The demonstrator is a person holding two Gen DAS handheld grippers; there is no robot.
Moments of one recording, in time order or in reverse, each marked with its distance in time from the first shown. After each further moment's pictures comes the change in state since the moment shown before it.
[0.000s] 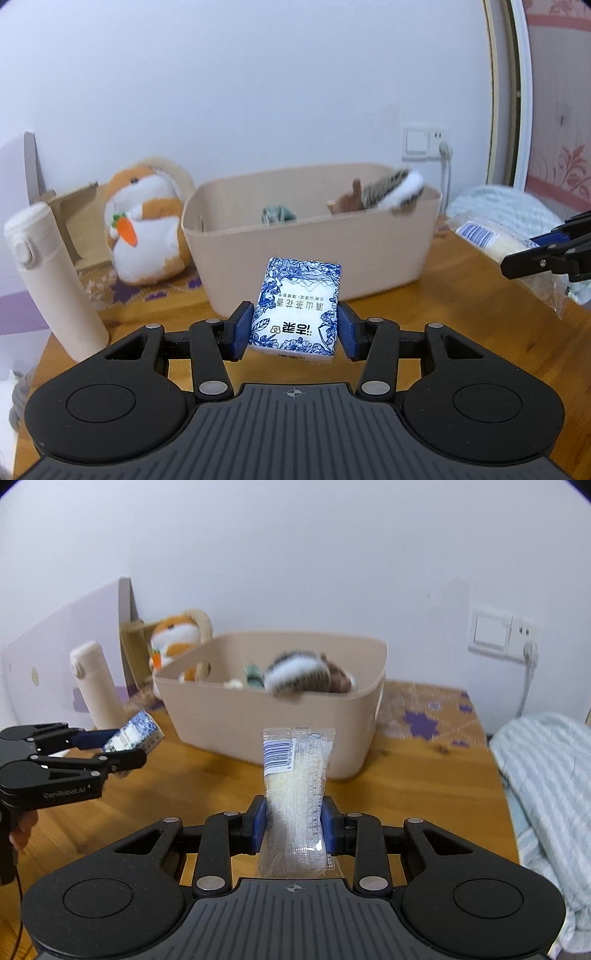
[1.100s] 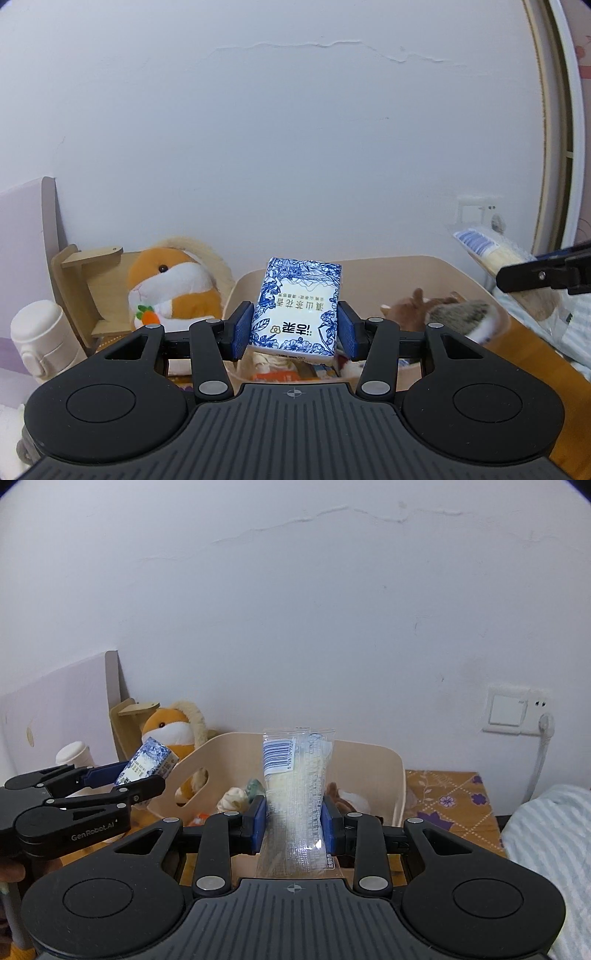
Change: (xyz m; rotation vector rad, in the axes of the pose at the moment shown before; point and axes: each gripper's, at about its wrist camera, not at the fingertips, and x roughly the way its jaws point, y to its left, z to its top) left arm 0.053 0.029 0.094 -0.087 -0.107 0.117; right arm 0.041 -0.002 0.105 0.058 -0.122 0.006
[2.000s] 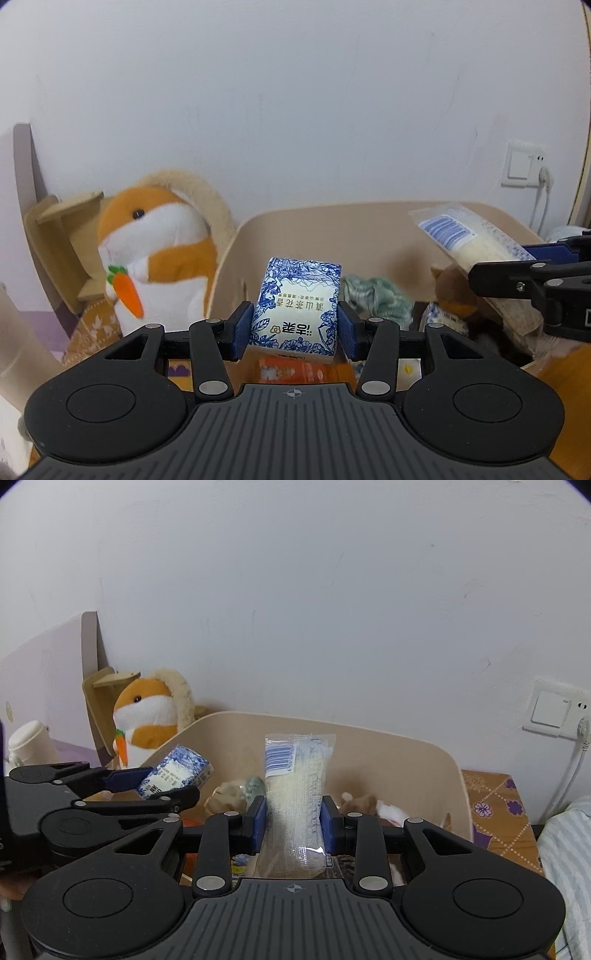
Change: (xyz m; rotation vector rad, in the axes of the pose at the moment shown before) left arm 0.099 0.007 -0.014 -0.010 0.234 0.044; right arm 0.101 0.030 0.005 -0.065 0.084 -0.044
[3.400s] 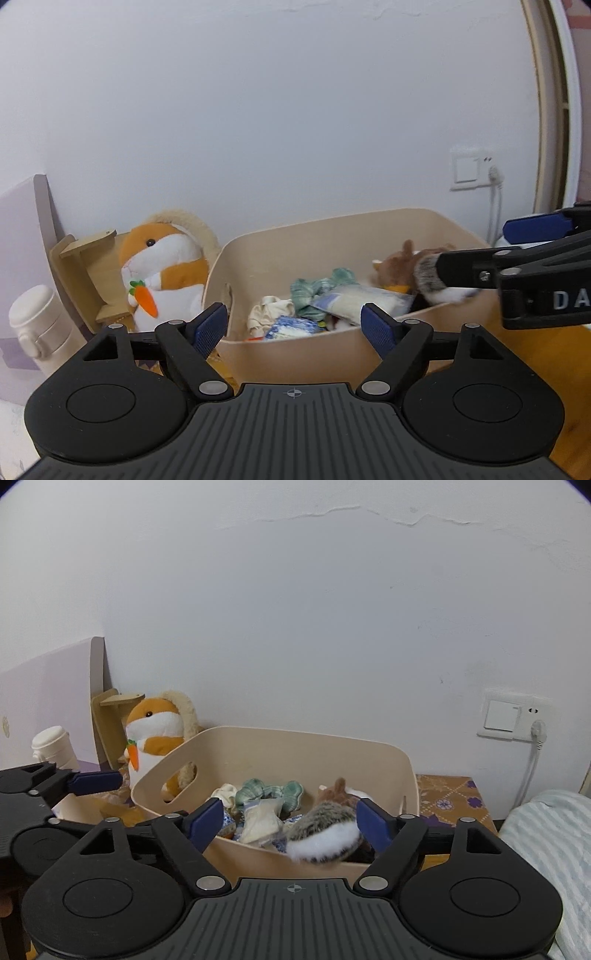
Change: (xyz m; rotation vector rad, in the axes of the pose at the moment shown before) left arm -0.112 -0.035 -0.033 0.101 -0.149 -0.011; right arm -0.084 0.005 -0.036 0.029 -0.132 -0.063
